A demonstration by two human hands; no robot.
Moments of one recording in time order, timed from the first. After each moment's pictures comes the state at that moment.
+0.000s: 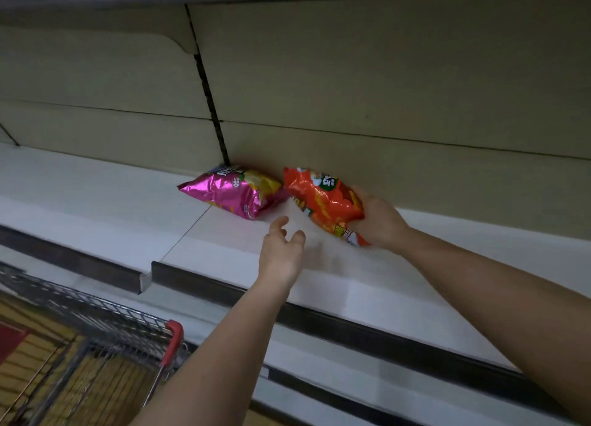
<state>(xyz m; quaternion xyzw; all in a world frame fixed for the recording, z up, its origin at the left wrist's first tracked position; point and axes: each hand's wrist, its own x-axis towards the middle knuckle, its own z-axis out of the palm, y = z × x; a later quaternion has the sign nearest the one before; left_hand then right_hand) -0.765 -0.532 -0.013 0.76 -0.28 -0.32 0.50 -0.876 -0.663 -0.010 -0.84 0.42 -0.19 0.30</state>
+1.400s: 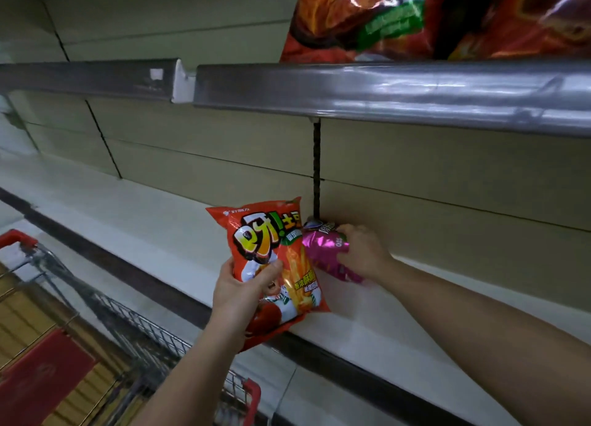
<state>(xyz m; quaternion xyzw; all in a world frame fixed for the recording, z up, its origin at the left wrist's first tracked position) -0.578 -0.428 0.023 0.68 -0.16 -0.28 0.66 -0.672 -0.629 0.016 -0.90 0.39 -0.10 0.17</state>
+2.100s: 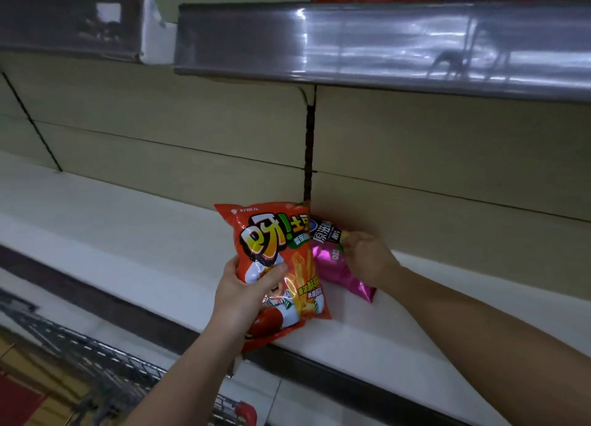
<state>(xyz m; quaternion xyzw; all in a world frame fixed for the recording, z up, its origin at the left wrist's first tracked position) -0.532 -0.464 -0.001 0.67 -0.20 -0.34 0.63 -0.654 -0.661 -0.030 -0.92 0.39 -0.05 0.06</state>
